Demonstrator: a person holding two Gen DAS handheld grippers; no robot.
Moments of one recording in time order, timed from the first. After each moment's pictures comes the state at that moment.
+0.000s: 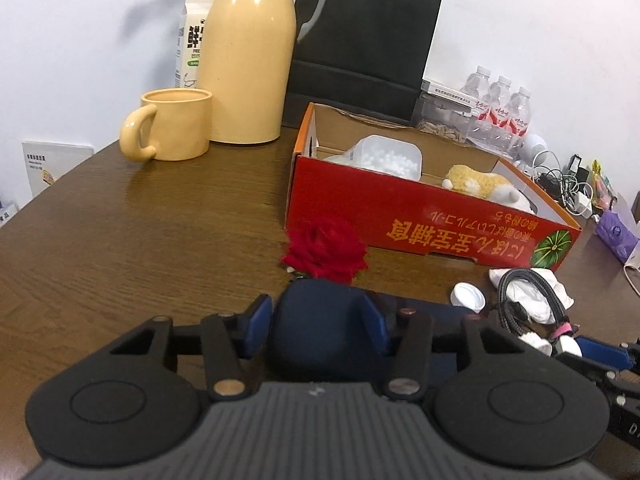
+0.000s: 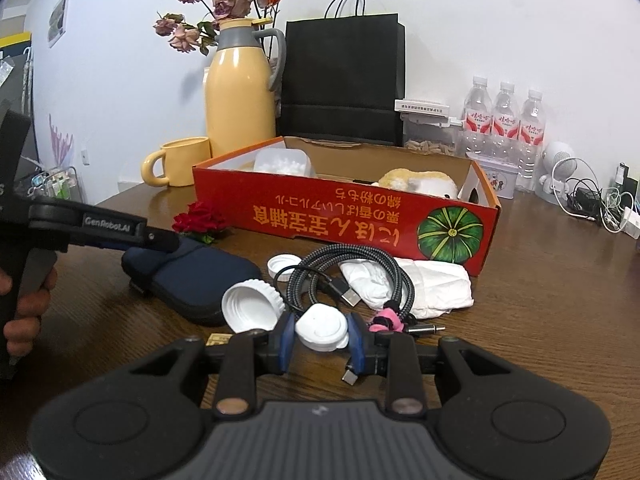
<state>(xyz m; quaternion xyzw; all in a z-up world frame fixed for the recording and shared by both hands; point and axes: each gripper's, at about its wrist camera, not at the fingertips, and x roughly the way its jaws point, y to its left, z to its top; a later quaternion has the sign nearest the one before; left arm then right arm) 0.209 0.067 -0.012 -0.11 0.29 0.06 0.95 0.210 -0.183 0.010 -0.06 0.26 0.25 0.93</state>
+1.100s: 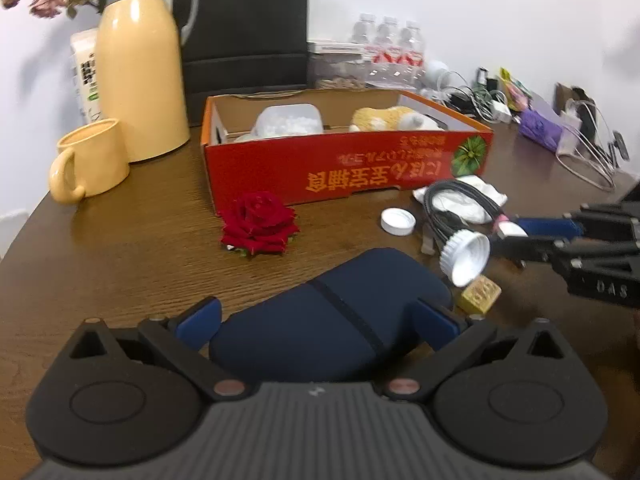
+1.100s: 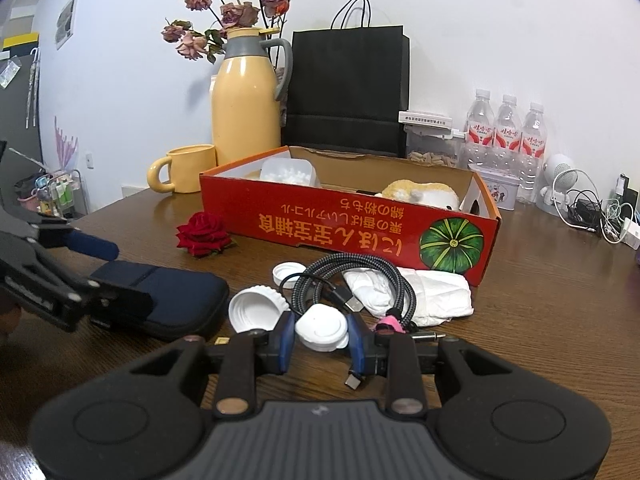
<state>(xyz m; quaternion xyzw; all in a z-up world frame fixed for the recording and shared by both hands) 0.187 0.052 -0.009 0.02 0.32 -0.07 0.94 0.202 -0.183 0.012 -0.07 0.24 0.26 0.93</state>
